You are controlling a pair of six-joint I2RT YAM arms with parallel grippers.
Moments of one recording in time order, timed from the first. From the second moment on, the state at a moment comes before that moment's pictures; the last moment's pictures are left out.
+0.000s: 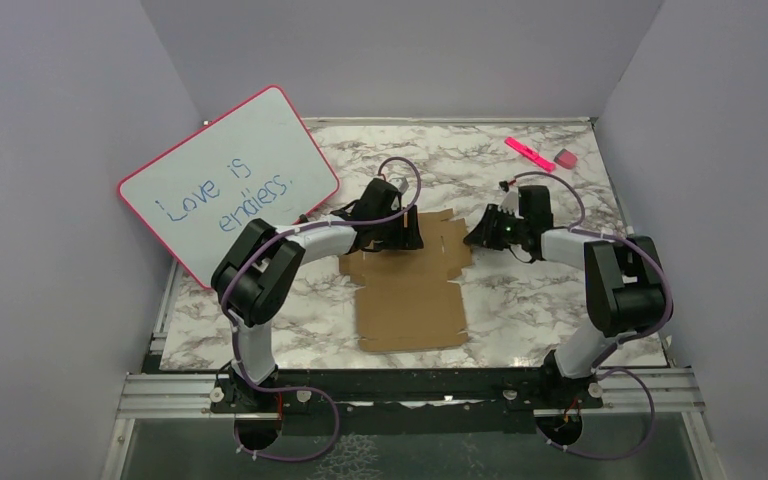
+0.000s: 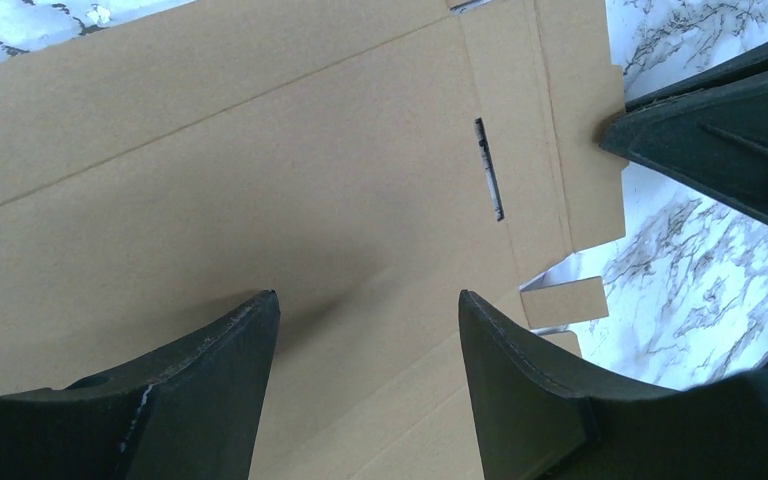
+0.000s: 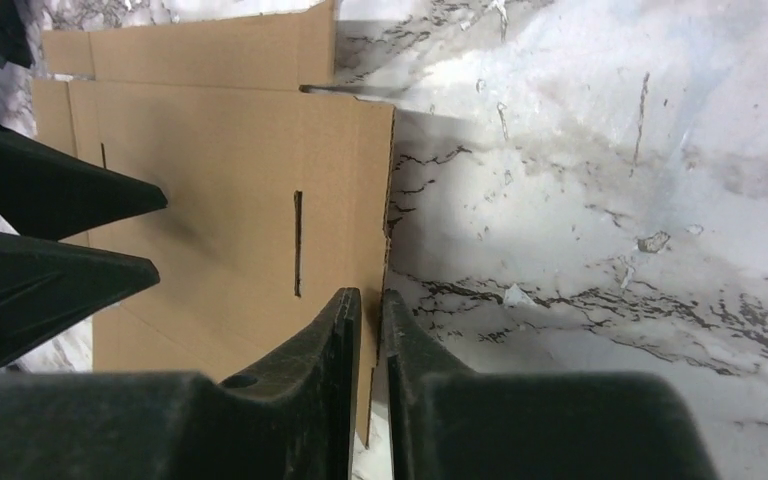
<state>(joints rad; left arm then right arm) -0.64 1.88 1.14 -0.03 0.22 -0.54 0.12 1.67 0.75 0.14 -0.53 0.35</state>
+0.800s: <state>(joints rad) -0.64 1.89 1.11 0.03 0.24 -0.57 0.39 1.60 1.03 -0.28 -0.01 0.24</state>
